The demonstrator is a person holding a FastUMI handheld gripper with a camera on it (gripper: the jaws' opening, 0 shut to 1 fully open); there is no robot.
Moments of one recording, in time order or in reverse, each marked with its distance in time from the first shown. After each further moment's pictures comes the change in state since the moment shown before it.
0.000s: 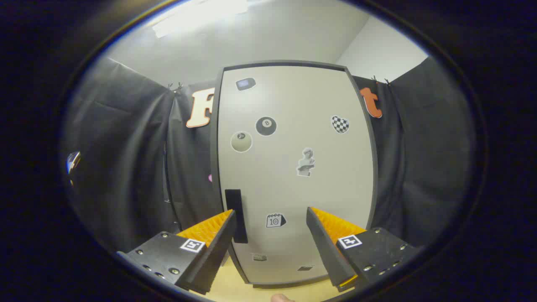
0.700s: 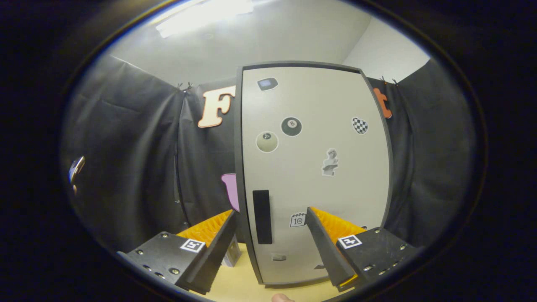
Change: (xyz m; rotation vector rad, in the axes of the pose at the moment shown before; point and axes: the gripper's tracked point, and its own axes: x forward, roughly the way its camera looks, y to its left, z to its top) arm -0.004 0.044 -0.003 -0.001 -0.008 0.049
